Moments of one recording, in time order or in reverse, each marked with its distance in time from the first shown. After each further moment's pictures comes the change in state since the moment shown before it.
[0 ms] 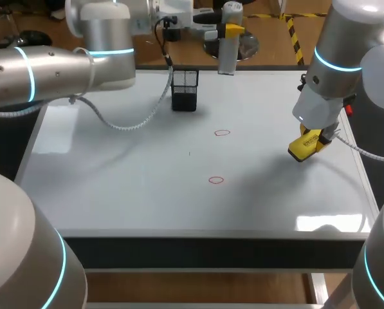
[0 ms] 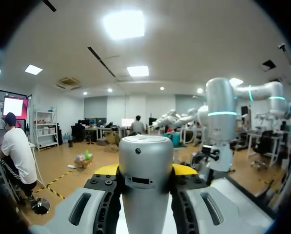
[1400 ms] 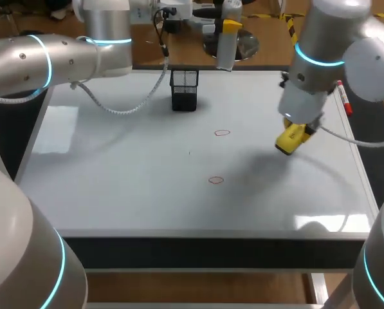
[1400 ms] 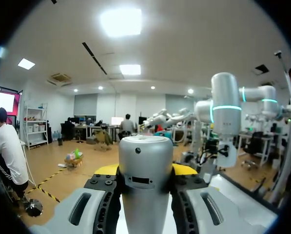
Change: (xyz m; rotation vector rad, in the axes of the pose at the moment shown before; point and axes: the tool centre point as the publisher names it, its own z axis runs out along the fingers) left arm -0.026 0.008 0.003 -0.004 0.104 -0.022; right arm -0.043 0.029 -0.010 0.041 -0.007 -0.238
